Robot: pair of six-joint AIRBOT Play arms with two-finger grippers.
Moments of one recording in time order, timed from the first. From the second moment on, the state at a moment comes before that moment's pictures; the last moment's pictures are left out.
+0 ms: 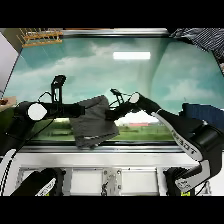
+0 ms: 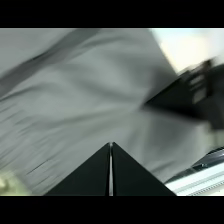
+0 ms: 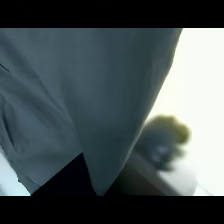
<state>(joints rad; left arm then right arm) -0.28 -0.93 0.87 1.23 -0.98 -1.63 0.45 -1.68 1.22 -0.75 0.95 1.24</state>
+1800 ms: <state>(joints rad) -0.28 -0.93 0.87 1.23 -0.99 -1.63 -0.74 -1.00 0.89 -1.75 1.15 1.91</state>
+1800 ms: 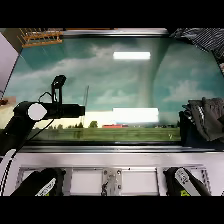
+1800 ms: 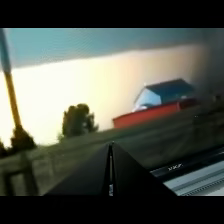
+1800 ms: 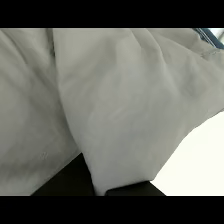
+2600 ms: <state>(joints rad) -0.28 -0.93 0.87 1.23 -0.99 -1.63 -0.69 -0.76 0.93 -1.83 1.05 1.72</state>
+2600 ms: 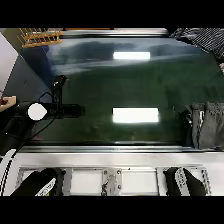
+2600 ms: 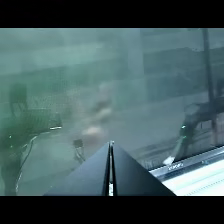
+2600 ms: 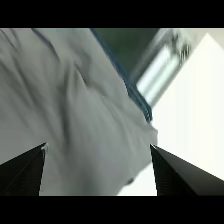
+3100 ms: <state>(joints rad) -0.28 -0.94 0.87 1.23 -0.99 -1.63 -0.15 -0.68 0.86 -1.21 0.97 1.44</state>
